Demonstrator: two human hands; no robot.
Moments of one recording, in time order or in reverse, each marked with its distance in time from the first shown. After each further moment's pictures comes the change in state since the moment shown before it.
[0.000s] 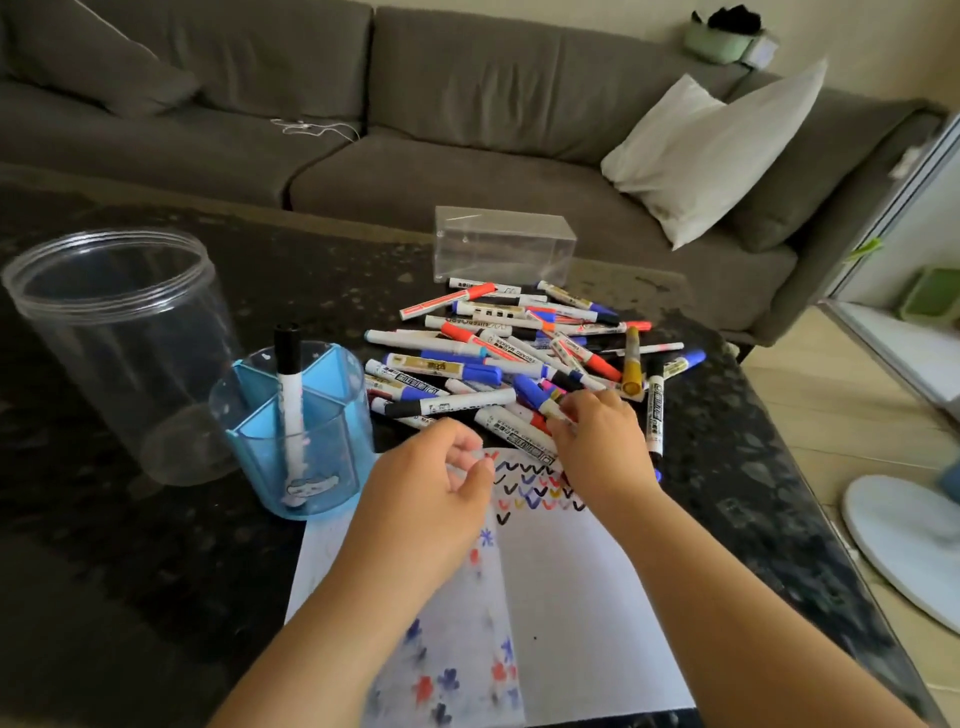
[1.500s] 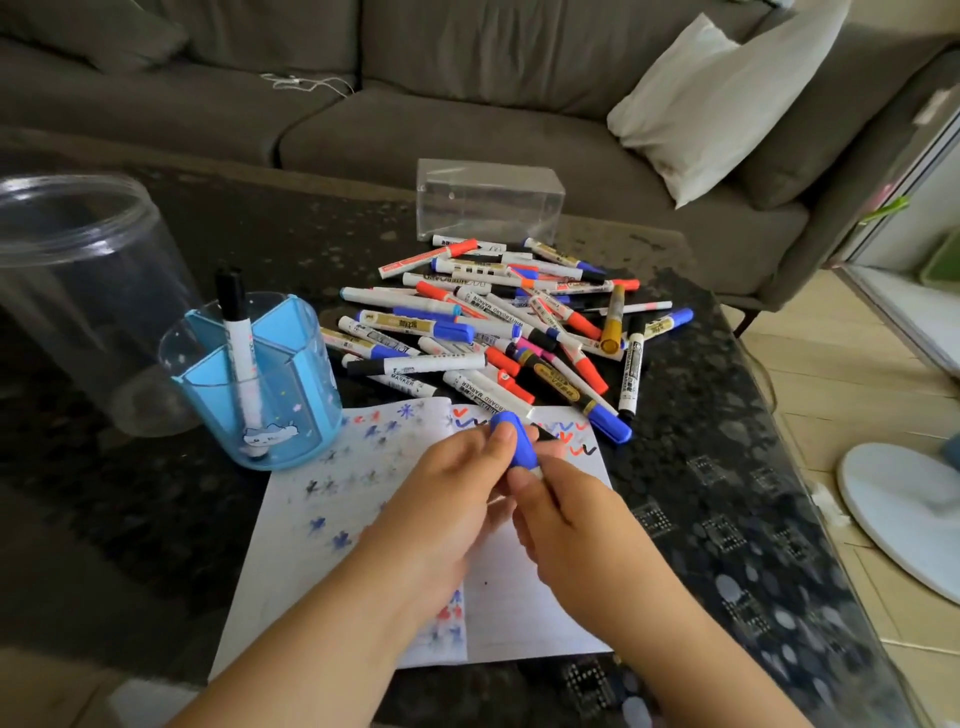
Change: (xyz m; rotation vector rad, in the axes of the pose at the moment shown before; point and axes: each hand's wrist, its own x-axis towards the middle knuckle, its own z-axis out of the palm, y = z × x) left_hand -0.026 0.026 0.050 -0.944 -0.285 -0.429; right_hand -0.114 0.002 -0.042 0.581 -0.370 -0.038
